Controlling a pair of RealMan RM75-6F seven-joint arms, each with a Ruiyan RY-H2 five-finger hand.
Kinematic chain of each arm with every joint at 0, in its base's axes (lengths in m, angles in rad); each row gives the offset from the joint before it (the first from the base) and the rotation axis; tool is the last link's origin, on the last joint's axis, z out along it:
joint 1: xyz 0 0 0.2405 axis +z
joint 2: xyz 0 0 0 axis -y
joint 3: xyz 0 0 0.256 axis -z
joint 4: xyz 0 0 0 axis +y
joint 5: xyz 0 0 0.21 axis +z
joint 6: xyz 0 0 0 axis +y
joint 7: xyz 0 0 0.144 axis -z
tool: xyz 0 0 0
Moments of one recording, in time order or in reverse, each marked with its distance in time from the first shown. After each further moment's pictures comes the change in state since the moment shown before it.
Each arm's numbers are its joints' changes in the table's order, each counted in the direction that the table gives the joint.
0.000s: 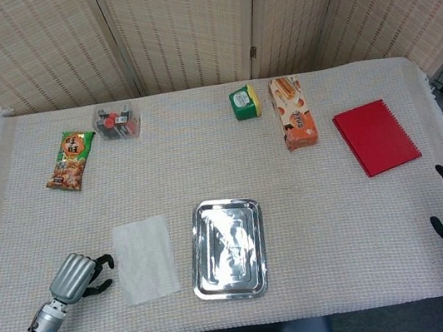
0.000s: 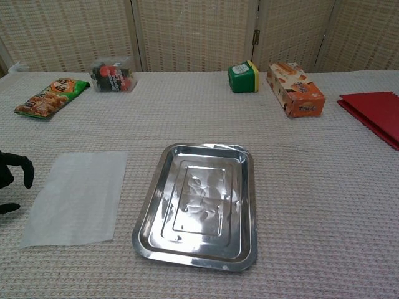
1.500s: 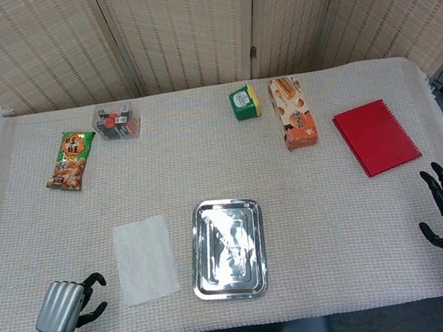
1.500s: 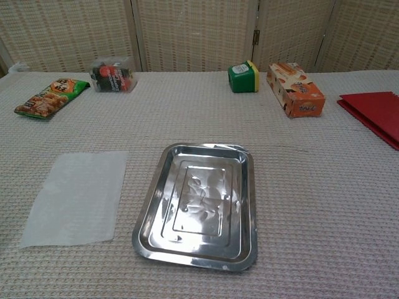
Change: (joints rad) left arm 0.180 -0.392 0.069 -1.024 -0.071 -0.029 -0.666; right arm 0.011 -0.010 0.027 -0.033 -0.048 -0.011 0.011
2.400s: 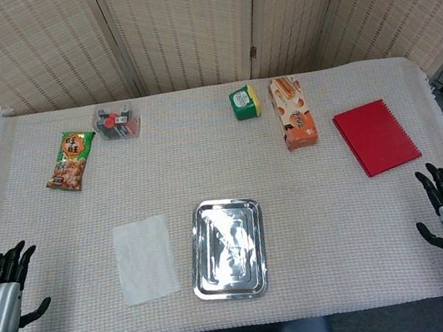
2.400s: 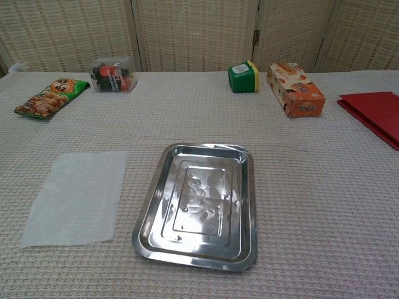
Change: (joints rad) left arm 0.073 -0.231 0.078 -0.176 -0.218 0.019 -0.077; right arm 0.021 0.010 0.007 0.027 0.013 -0.042 -0.001
